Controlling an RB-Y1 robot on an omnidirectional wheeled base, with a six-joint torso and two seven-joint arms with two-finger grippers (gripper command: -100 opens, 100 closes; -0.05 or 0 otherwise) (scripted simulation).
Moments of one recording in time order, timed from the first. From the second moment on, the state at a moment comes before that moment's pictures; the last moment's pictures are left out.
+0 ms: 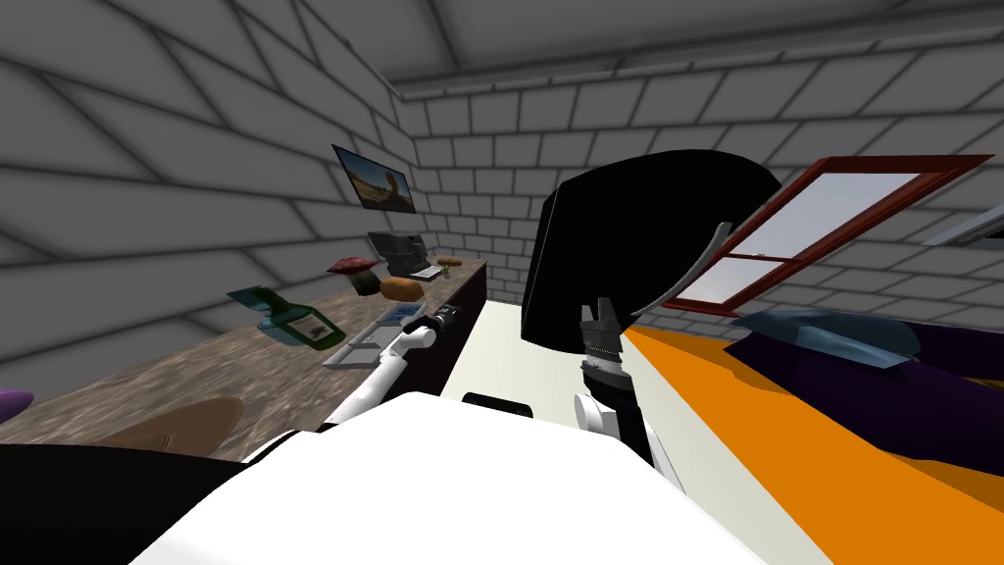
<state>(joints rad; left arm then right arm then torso) 0.01 0.39 0.06 -1.52 0.62 0.31 -0.13 0.49 -0.04 0.04 -2.25 0.08 -0.46 0.07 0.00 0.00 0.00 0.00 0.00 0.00</state>
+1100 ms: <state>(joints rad) -0.16 0.47 0.02 -1.48 0.72 0.60 -0.13 0.49 -0.04 0.04 -2.25 0.08 -0.46 0.07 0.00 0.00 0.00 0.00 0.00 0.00</state>
